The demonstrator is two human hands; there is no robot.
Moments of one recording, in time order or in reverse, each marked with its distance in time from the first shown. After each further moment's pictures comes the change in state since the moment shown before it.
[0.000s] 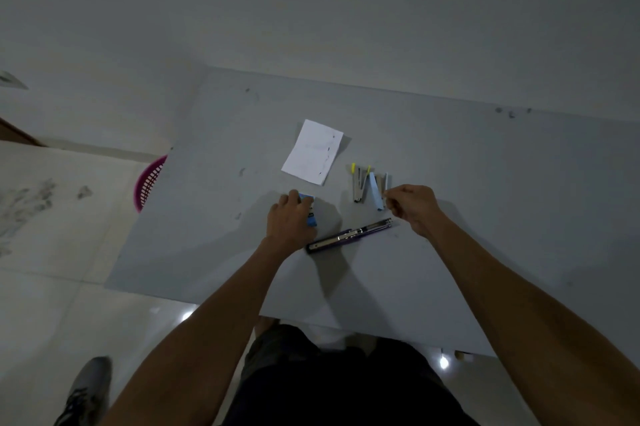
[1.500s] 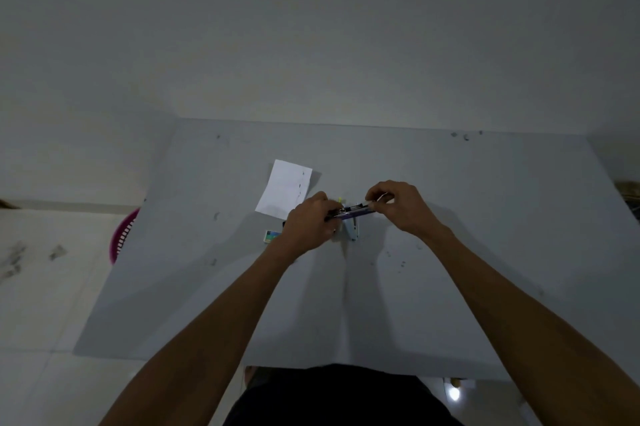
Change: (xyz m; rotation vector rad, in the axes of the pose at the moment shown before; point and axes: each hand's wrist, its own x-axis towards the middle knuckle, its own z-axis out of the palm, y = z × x) left_hand 0.039 0.090 -0.064 -0.228 0.088 0.336; right_hand -0.004 -0.044 -0.049 -0.544 -0.078 -0.688
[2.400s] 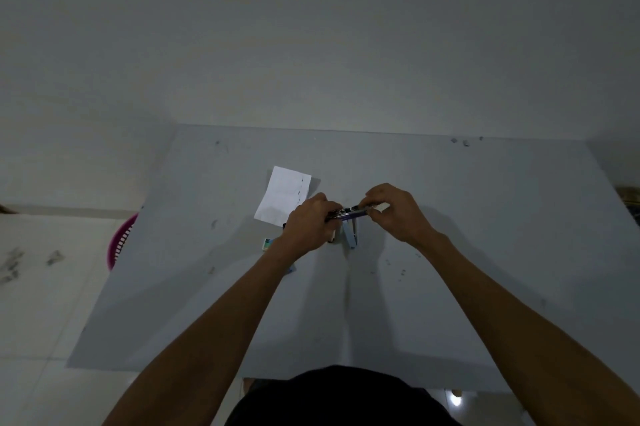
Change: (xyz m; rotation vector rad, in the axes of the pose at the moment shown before) left_hand 0.012 0.003 -0.004 -0.020 -0.010 -0.014; right_hand 0.007 0.012 0.008 -0.110 0.047 -0.221
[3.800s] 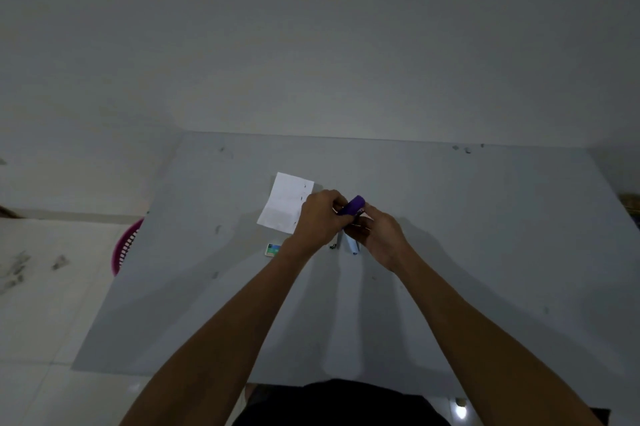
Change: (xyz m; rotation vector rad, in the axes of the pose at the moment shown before) left_hand 0.010 0.022 -0.008 -0.243 0.158 -0.135; right_hand -0.005 -0.036 0.039 1.297 0.095 0.759
